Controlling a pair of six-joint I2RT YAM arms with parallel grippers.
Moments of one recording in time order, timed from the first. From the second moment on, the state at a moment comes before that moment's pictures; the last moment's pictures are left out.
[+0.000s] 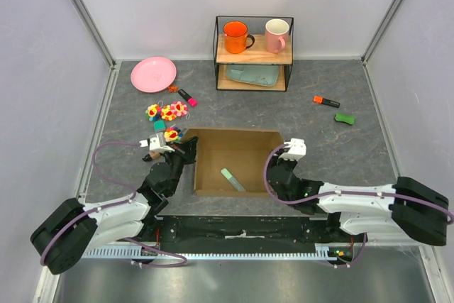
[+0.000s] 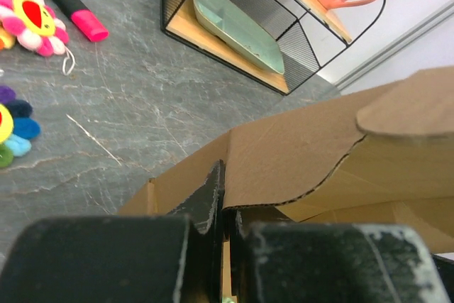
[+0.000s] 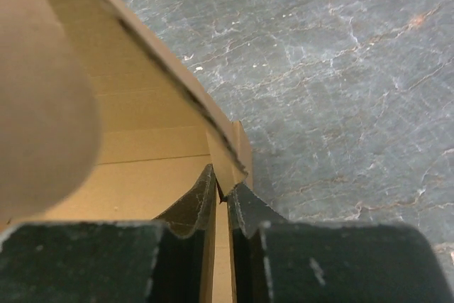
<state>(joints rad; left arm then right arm) -0.75 0.96 0.06 0.93 -0.52 -0.70 1.15 1.12 0.35 0.30 1.03 0.71</state>
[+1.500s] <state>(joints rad) -0.81 1.56 0.23 1.40 -0.70 0.04 0.97 1.19 0.43 0.46 1.00 0.43</state>
